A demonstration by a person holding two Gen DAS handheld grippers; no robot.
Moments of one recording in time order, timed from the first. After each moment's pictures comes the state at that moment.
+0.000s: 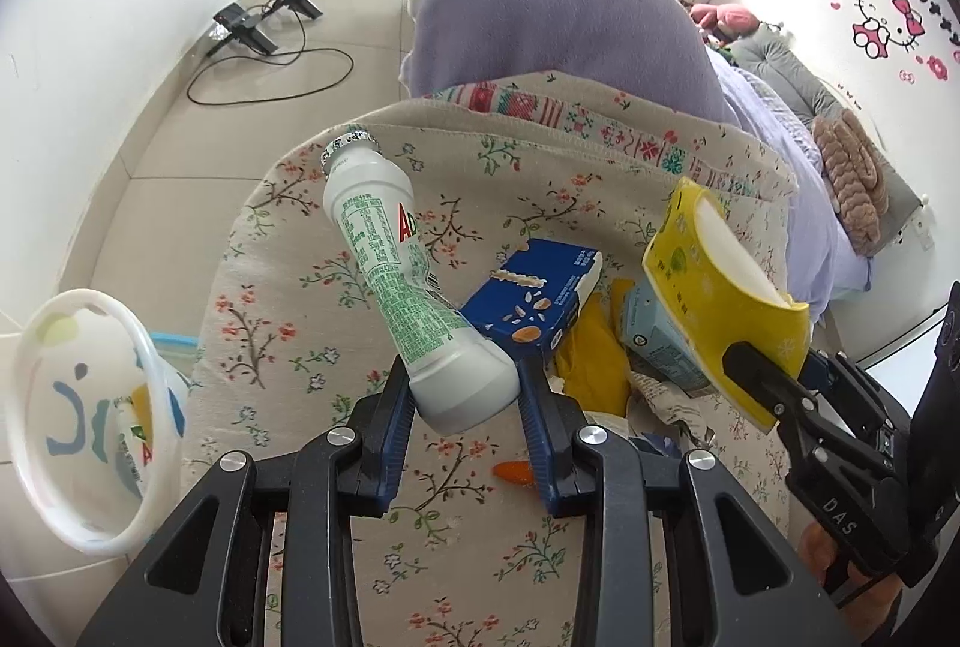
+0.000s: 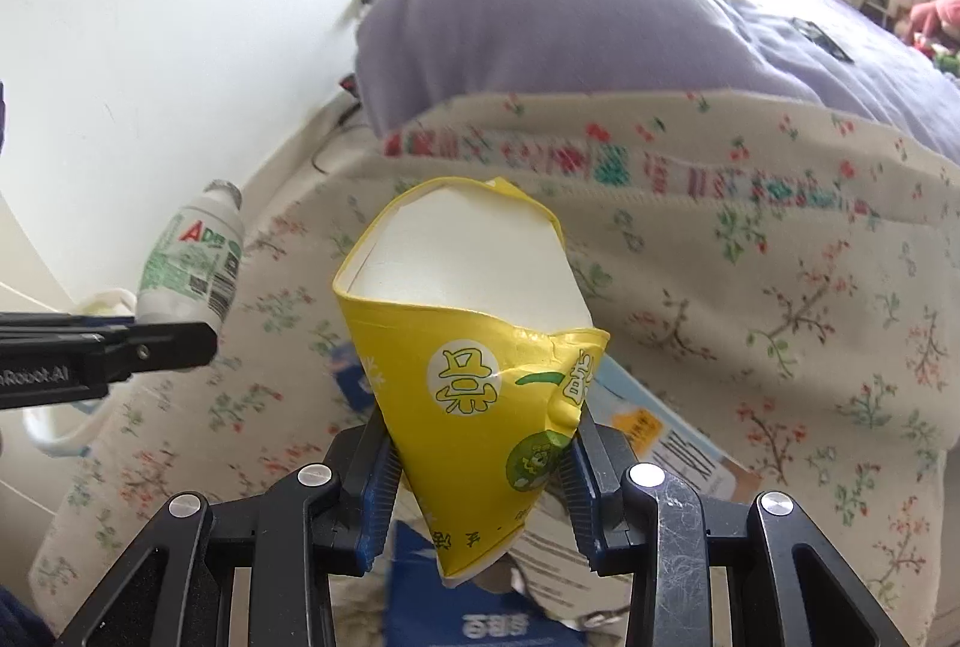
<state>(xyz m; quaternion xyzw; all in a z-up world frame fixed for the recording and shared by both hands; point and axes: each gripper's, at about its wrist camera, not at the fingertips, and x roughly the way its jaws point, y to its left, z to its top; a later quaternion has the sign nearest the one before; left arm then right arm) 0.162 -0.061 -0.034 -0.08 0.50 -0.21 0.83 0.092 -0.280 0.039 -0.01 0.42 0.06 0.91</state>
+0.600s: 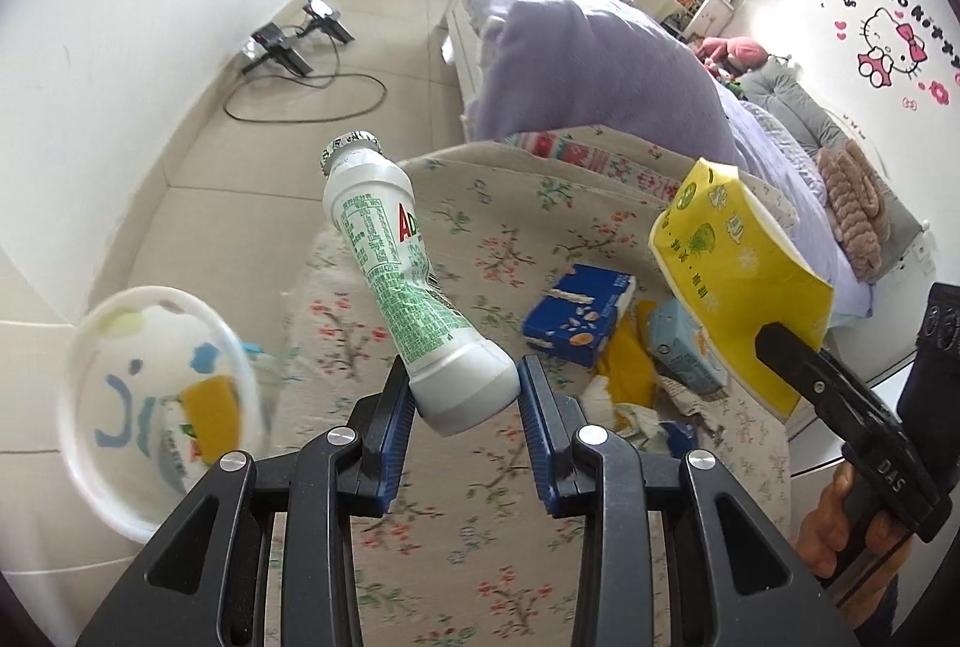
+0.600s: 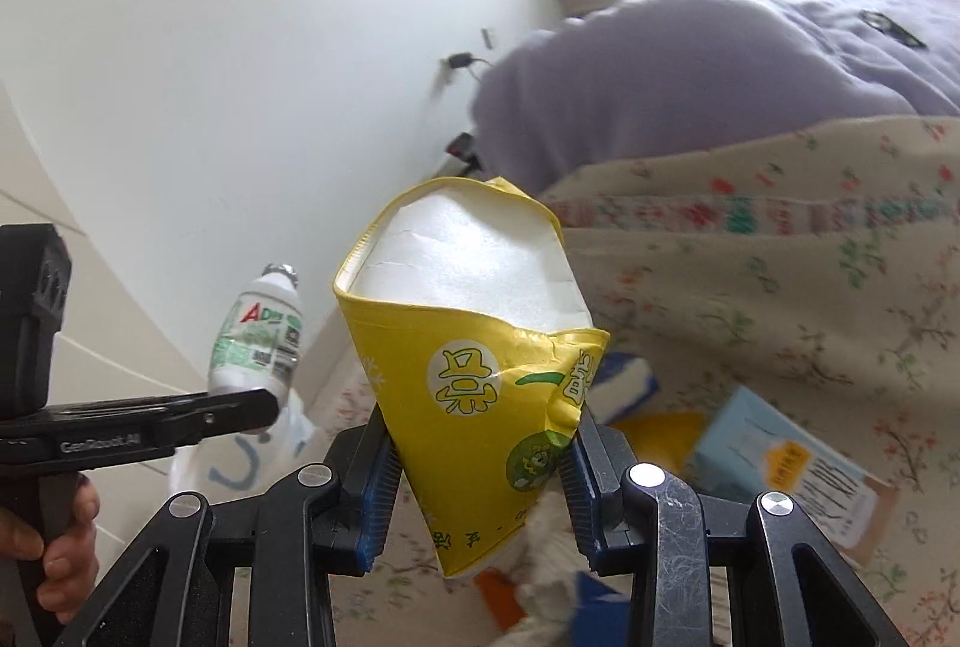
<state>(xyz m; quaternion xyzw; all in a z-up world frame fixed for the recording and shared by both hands) 0.146 -0.002 -0.014 -0.09 0.47 -0.18 0.86 0.091 -0.262 0.059 0.10 0.37 0.16 0.91</state>
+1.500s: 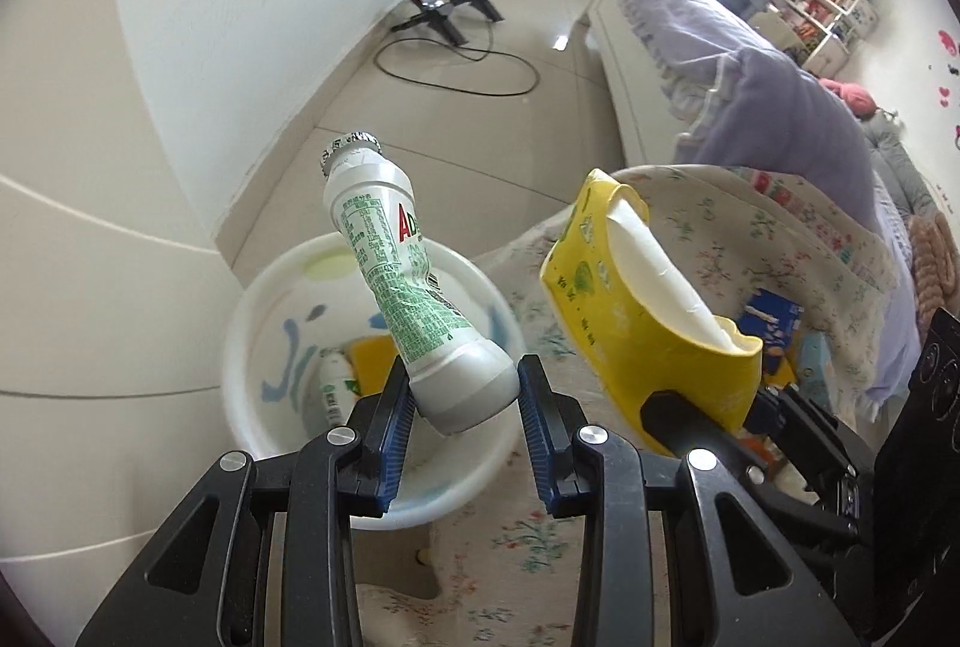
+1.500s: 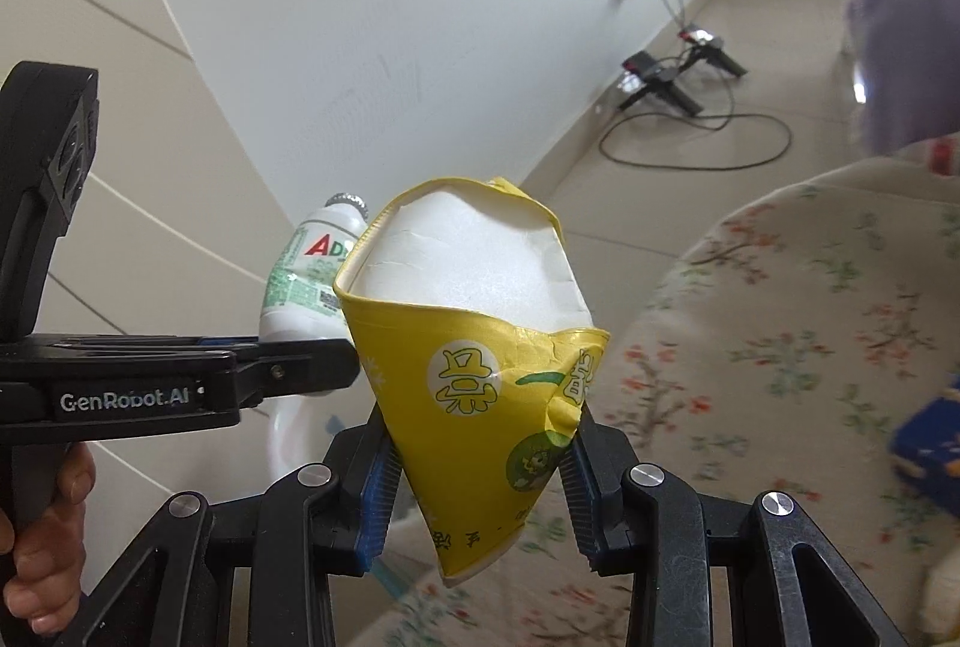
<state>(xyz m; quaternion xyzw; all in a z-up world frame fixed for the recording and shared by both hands) 0.156 0.137 -0.052 -0.12 0.52 -0.05 0.85 0.138 -0.070 -0.019 0.05 0.42 0.29 0.86</state>
